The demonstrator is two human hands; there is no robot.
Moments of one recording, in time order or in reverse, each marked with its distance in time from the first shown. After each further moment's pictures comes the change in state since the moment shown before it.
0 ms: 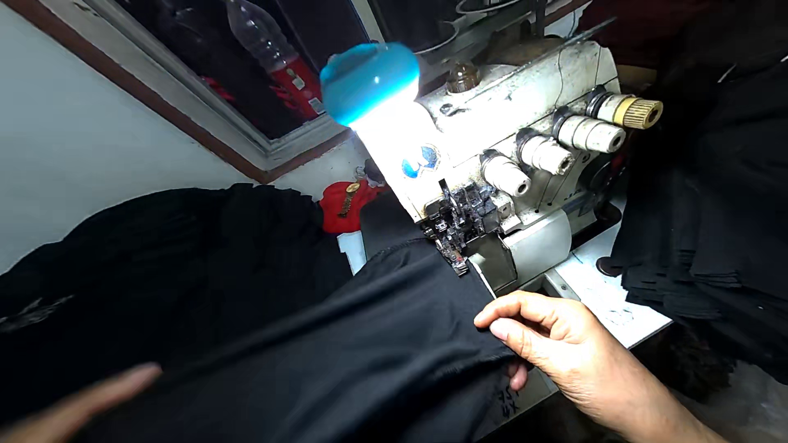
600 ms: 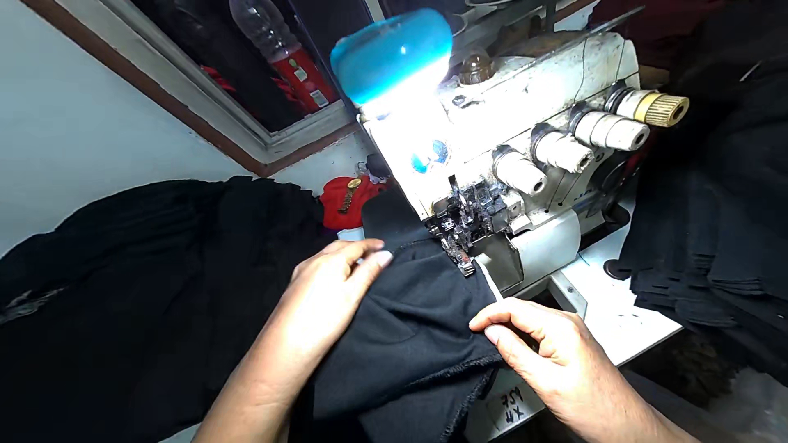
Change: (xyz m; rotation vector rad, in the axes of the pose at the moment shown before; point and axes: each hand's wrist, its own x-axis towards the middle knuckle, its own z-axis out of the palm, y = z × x) left_hand 0.071 0.022 0.101 -0.053 -0.523 0.011; right_hand 0.007 0.029 0.011 -0.367 0.110 -0.351
